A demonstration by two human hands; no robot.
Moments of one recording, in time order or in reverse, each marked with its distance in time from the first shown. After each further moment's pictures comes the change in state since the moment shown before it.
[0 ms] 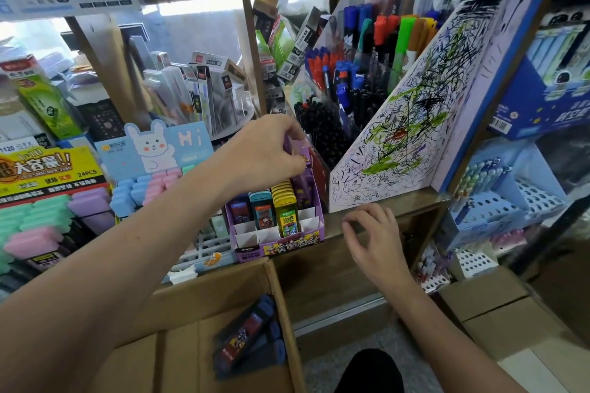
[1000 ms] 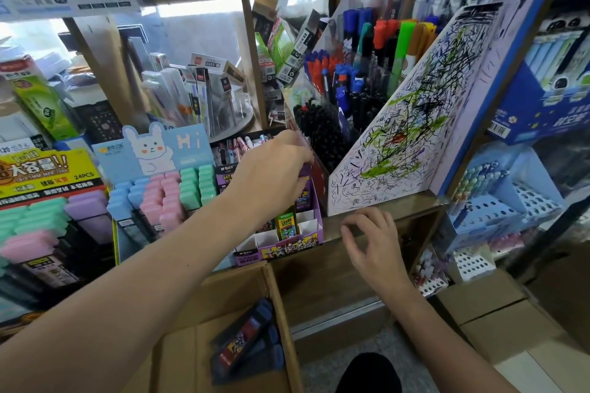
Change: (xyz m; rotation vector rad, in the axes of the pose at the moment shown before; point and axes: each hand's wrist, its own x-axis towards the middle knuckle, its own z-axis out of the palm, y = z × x) left_hand -0.007 0.000 0.037 0.437 0.176 0.215; right_hand -0.002 -0.001 0.000 -0.006 0.001 0.014
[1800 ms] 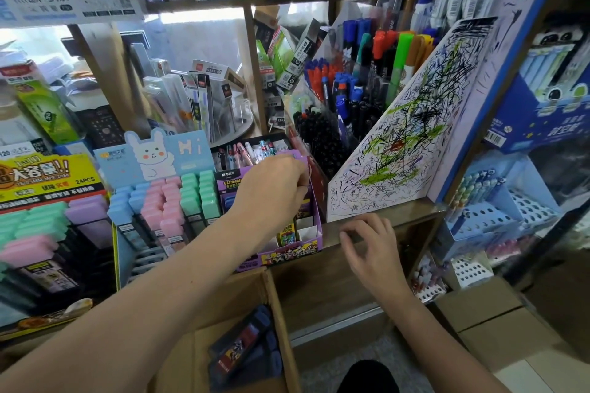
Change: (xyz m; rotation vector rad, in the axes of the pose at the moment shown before) left_hand -0.007 0.005 0.010 -0.136 -0.025 -0.188; right_hand 0.002 -0.005 -0.004 -0.004 -0.023 0.026
